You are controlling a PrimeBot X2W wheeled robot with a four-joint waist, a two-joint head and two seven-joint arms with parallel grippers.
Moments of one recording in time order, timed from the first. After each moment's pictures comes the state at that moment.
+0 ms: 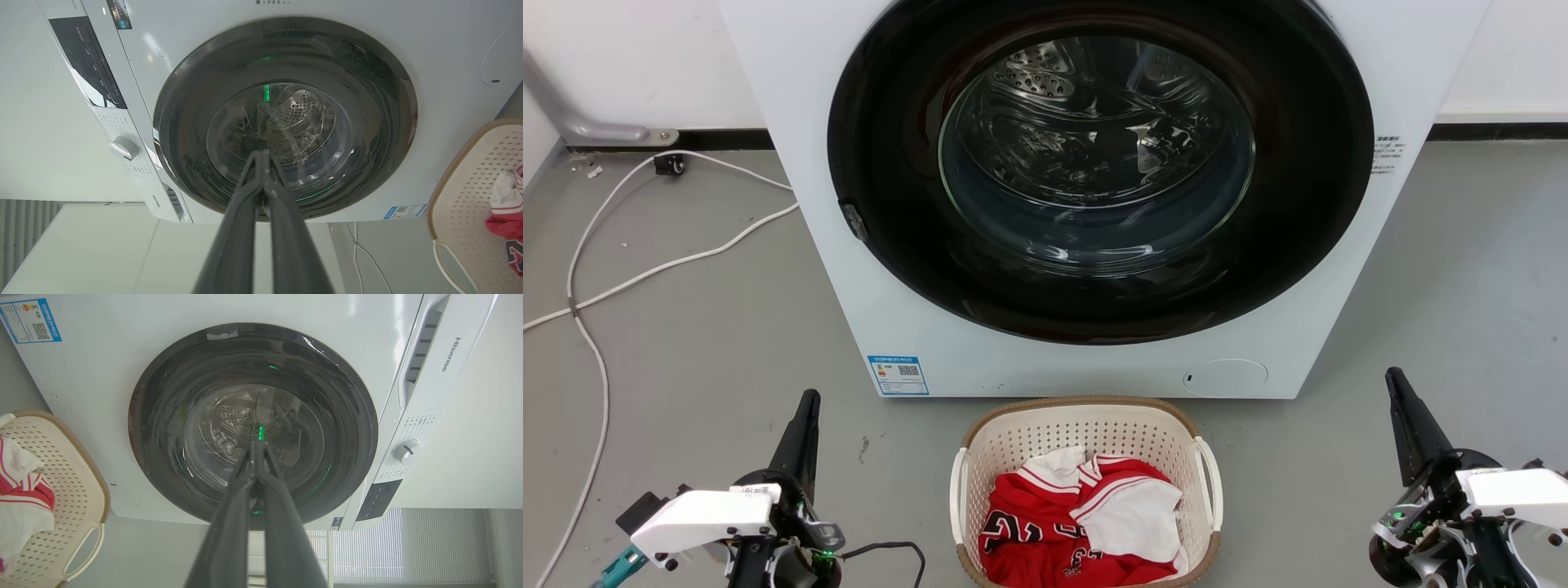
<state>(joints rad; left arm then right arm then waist) -0.10 0.06 0.11 0.25 -1.62 -0.13 0.11 -0.10 -0.05 -0.11 0.24 1.62 0.13 0.11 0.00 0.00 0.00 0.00</state>
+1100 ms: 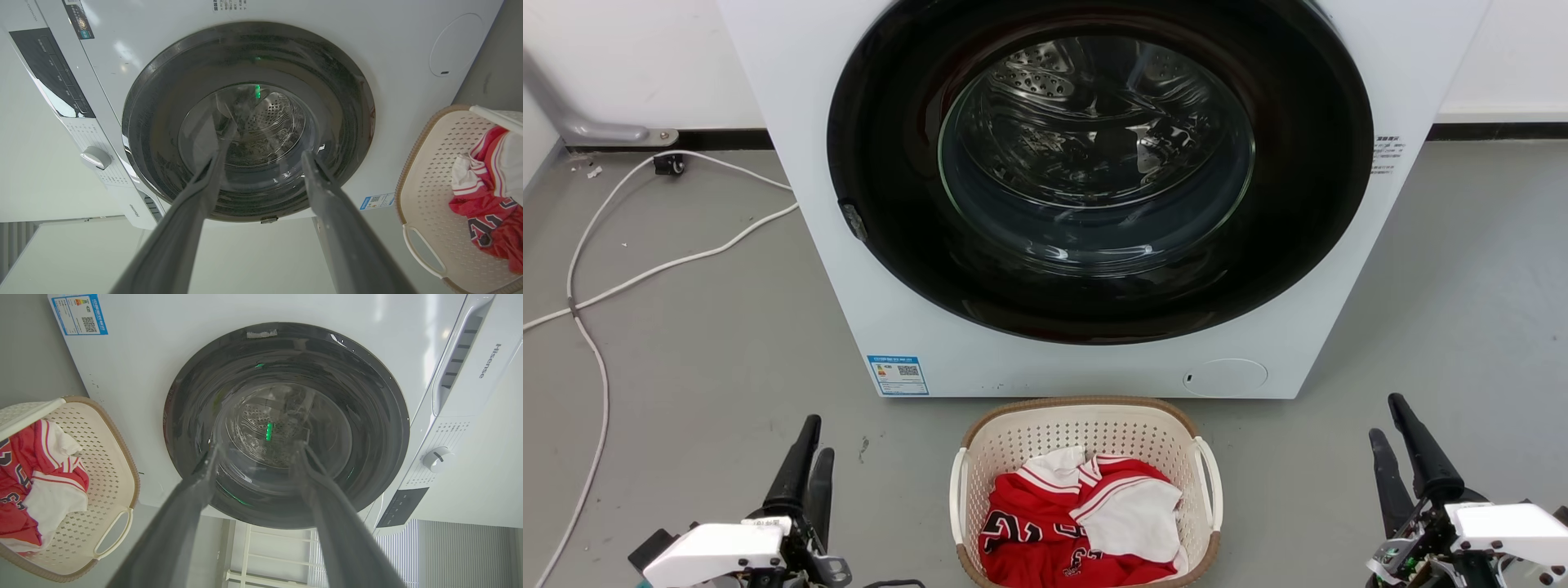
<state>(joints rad) -0.06 0.05 0.10 0.29 -1.62 -0.13 0.11 -0.06 -0.05 -0.11 0.29 1.62 0.13 0.11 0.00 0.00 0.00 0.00</state>
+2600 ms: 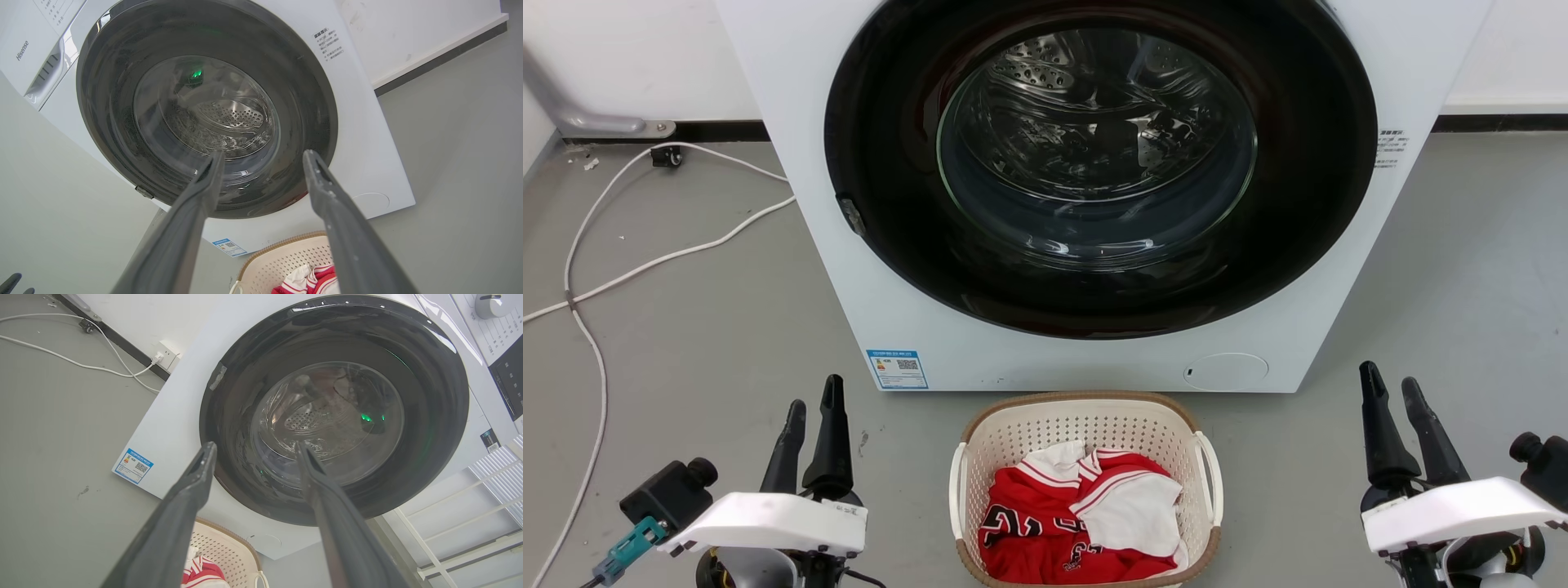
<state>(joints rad) -0.03 0.05 0.02 0.08 -0.81 -0.06 -0.08 -0.02 -0.05 -0.04 0.09 0.66 0.13 -0.08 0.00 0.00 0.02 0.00</state>
